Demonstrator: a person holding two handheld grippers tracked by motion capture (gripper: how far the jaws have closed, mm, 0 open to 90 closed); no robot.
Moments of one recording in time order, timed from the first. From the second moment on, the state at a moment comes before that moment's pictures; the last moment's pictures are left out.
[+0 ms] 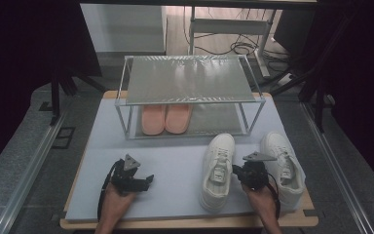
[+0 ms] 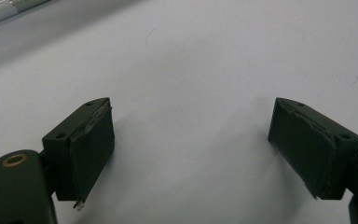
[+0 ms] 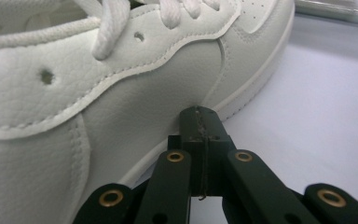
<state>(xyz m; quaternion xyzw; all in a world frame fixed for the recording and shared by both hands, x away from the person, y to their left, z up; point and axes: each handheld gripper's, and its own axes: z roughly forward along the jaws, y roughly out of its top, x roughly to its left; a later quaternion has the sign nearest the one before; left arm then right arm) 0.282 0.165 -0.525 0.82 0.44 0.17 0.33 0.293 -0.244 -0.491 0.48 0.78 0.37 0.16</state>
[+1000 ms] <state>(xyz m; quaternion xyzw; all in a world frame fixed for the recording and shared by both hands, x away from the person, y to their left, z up) 0.282 0.165 -0.525 0.82 0.44 0.17 0.33 0.328 -0.179 -0.494 0.39 0.83 0.39 0.10</state>
